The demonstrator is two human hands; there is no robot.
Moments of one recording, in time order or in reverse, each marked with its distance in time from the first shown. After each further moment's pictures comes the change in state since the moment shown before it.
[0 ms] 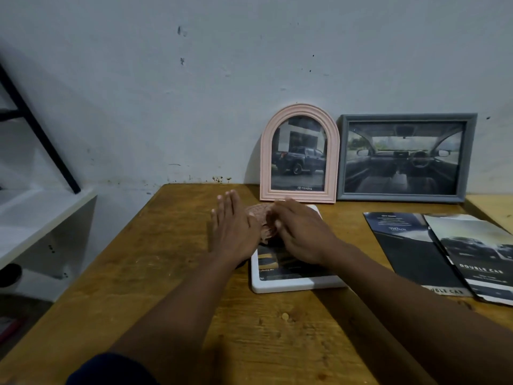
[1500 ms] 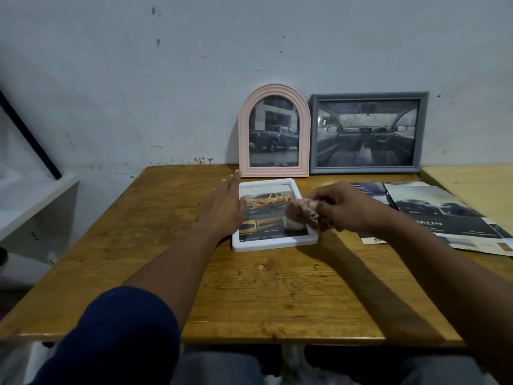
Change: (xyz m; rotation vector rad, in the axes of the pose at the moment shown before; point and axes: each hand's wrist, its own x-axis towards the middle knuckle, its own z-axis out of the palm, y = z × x) left_hand -0.023 0.013 -0.005 0.017 -0.047 0.201; right_hand -0.103 0.012 -0.096 0.405 -0.099 0.276
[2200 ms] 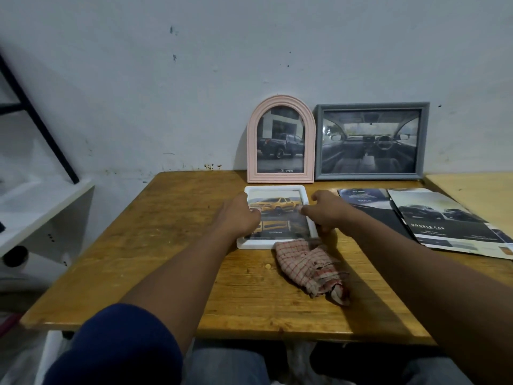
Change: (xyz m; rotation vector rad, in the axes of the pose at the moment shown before) left_hand -0.026 0.030 -0.021 -0.225 -0.061 -0.235; right_hand 0.039 -0.004 0.037 -0.024 0.064 0.394
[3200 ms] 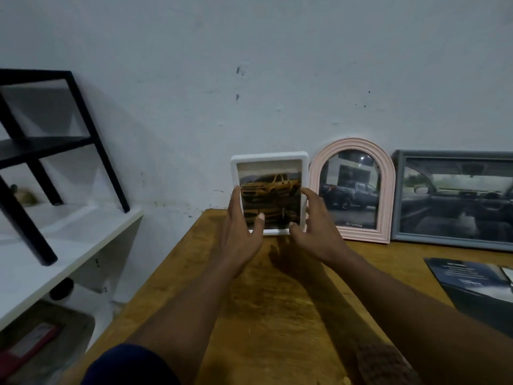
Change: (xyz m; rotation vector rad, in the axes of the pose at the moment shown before) left_hand 0.099 -0.083 -0.065 -0.319 0.396 0.130; right_hand 0.108 -0.116 0.072 0.230 0.165 -0.614
